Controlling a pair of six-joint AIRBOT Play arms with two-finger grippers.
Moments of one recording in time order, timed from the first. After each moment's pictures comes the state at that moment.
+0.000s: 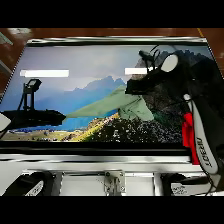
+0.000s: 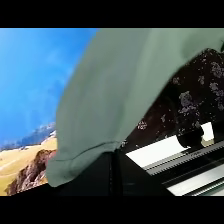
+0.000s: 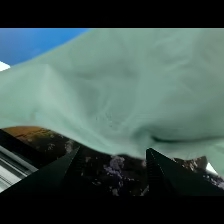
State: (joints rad) left arm -0.19 -0.77 0.83 1.16 -1.07 -1.44; right arm 0.25 -1.59 1.58 -1.07 1.27 1.50
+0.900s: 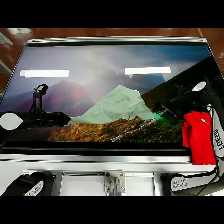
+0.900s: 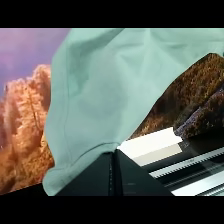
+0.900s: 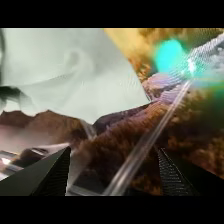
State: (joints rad) left arm -0.19 -0.83 0.75 1.11 -0.98 -1.47; right arm -0.22 -1.63 1.20 -0.99 1.32 1.40
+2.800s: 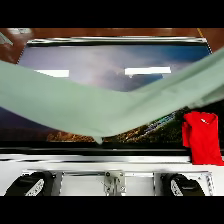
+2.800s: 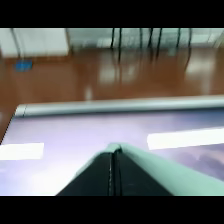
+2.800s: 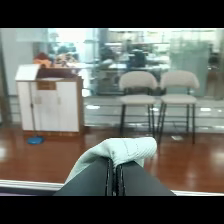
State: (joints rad) left arm -0.07 -0.77 1.97 1.59 -1.37 -1.49; right arm -0.05 -0.68 1.82 -1.35 0.92 1.47
